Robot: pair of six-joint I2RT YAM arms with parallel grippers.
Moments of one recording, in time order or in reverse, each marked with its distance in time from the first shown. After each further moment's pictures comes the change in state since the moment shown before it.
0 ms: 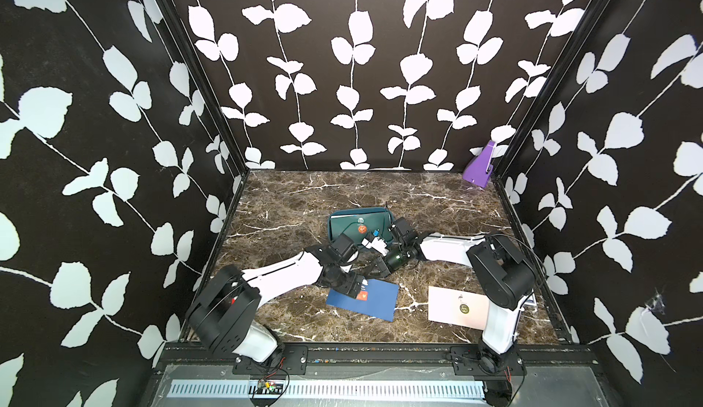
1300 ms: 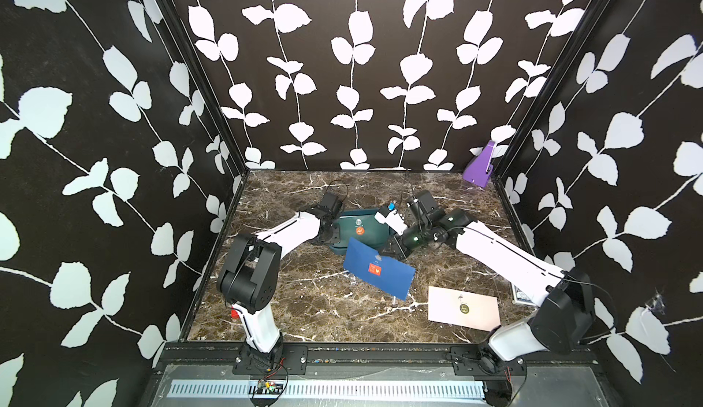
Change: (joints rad) left arm 0.305 0.332 0.335 0.032 -0.236 -0.051; right arm -0.005 -0.368 0.275 -0.462 0.304 -0.065
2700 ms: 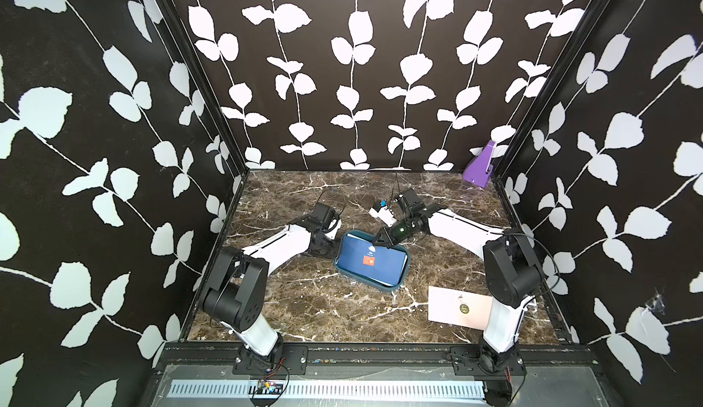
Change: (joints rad) left arm 0.011 -0.148 -0.190 0.056 0.352 0.178; right arm -0.097 0.362 0.025 0.238 -0.067 -0.036
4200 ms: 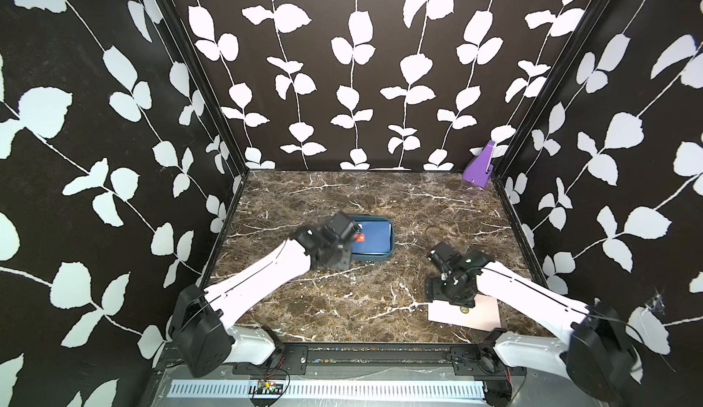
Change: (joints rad) left arm -0.414 -0.273 0.092 -0.384 -0.377 -0.385; right arm 0.118 -0.606 -0.610 -0.432 0.669 0.750
